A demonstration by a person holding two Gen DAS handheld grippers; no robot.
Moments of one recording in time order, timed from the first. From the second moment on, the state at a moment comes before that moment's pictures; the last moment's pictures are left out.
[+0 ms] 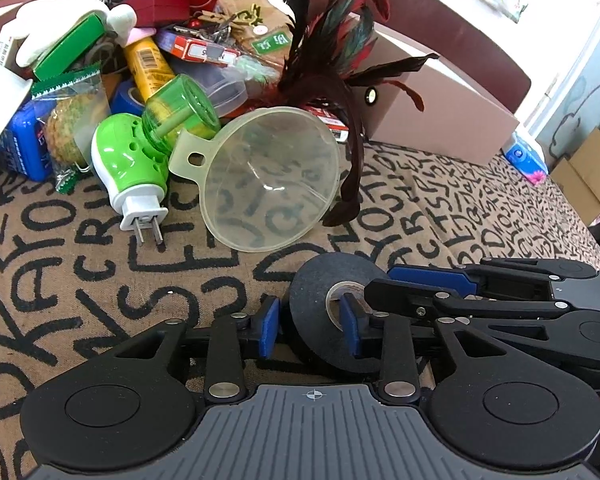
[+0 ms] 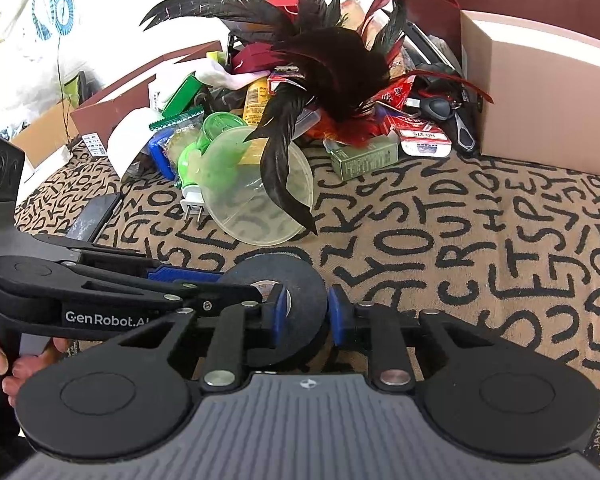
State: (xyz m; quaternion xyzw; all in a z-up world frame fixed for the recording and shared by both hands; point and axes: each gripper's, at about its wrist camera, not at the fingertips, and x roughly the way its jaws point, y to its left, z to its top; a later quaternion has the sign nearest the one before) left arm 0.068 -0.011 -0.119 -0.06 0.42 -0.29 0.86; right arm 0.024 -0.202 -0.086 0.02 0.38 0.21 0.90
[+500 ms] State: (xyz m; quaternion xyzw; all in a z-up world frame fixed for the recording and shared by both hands) left arm 0.070 -0.008 -0.120 -0.07 0.43 -0.29 0.85; right arm 0.026 -0.201 -0.085 0.03 0.39 0.21 0.90
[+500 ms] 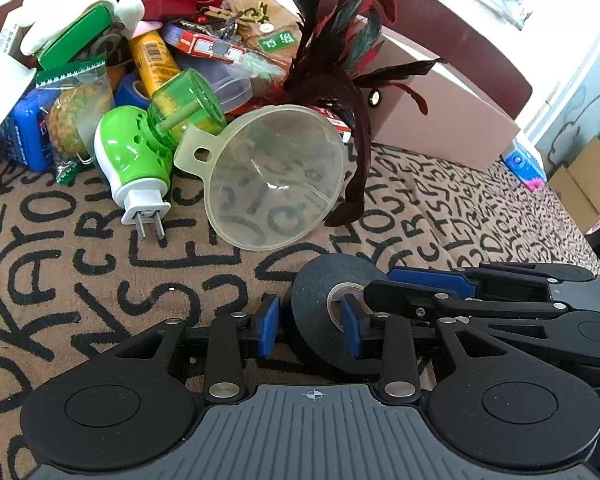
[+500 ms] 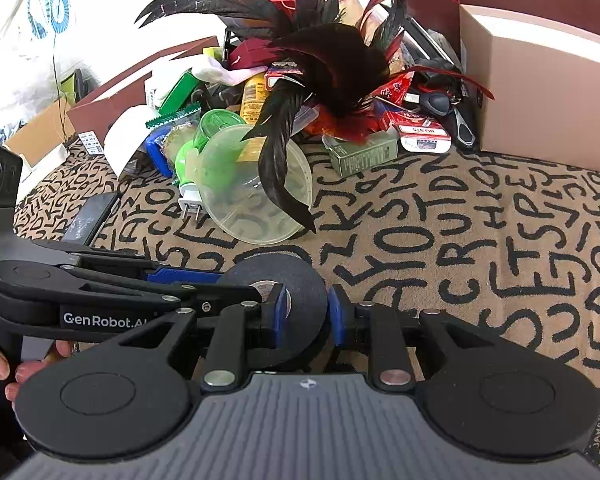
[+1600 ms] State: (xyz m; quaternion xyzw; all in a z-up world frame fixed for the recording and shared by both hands) left arm 0.068 -0.009 -0.122 -0.07 0.42 -0.30 0.85; right arm 0.030 -0.201 -0.101 0.05 0.39 0.20 0.90
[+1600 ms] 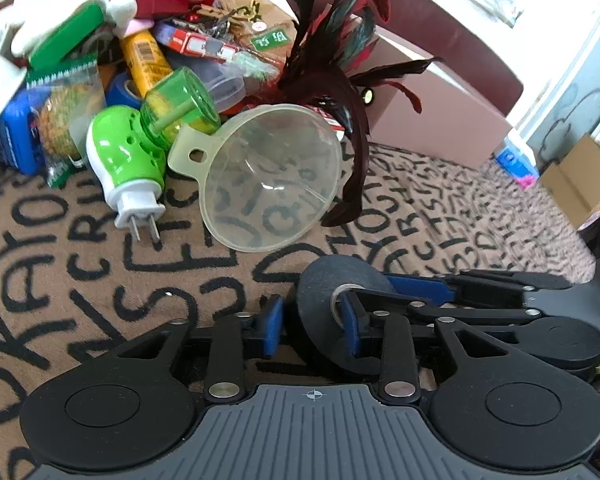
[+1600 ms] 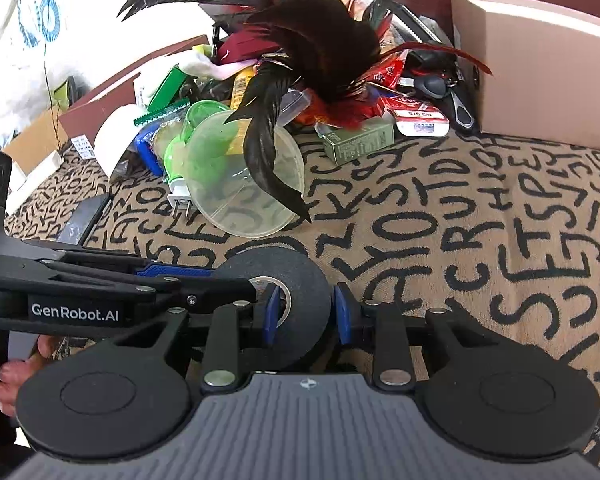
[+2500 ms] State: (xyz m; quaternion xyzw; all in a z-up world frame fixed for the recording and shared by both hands) left arm 0.125 -0.133 0.004 -0.02 0.29 -0.35 0.89; right arm 0.078 -0.272 0.008 -0.05 0.23 0.10 0.97
